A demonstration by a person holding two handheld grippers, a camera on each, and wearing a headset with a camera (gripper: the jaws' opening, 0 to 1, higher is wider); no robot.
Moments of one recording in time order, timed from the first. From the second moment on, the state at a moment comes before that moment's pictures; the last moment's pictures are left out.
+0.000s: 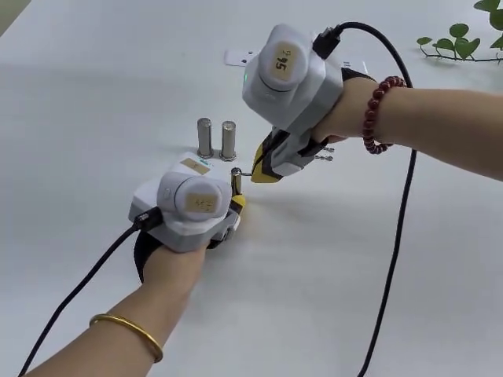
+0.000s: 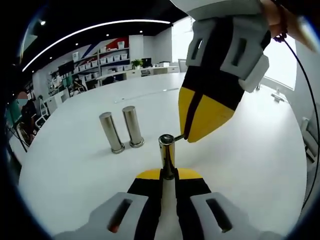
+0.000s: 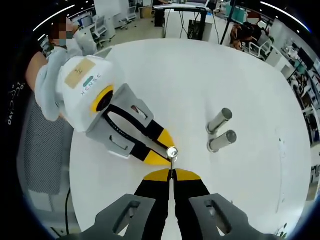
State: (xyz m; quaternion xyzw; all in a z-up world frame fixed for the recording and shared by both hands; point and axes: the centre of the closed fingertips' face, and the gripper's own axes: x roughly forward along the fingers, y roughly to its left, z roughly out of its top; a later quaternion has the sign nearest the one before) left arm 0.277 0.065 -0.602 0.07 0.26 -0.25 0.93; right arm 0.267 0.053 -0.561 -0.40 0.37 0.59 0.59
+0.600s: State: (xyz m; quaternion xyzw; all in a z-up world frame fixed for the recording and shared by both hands) left arm 0.279 0.065 -0.602 0.07 0.26 -0.24 0.93; right arm 0.269 0.059 -0.562 -0.36 0.34 0.61 0.61
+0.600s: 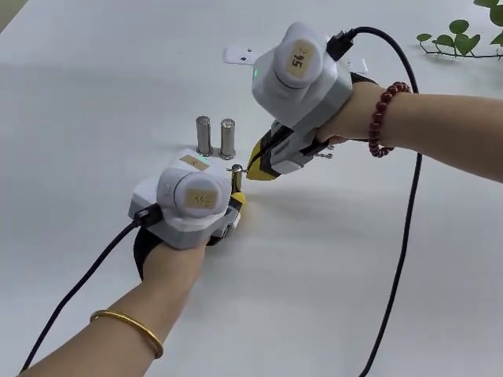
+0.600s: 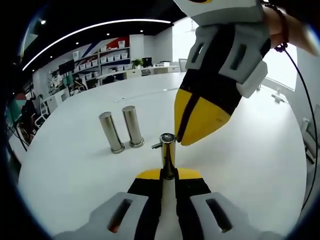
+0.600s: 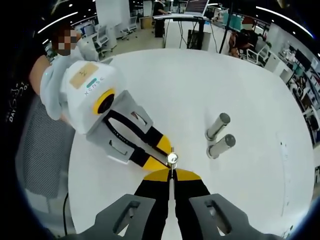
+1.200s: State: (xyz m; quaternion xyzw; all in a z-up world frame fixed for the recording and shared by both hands) left arm 0.280 0.066 -0.602 0.07 0.26 -0.24 0.93; right arm 0.271 0.050 -0.552 -0.33 0.34 0.60 0.64
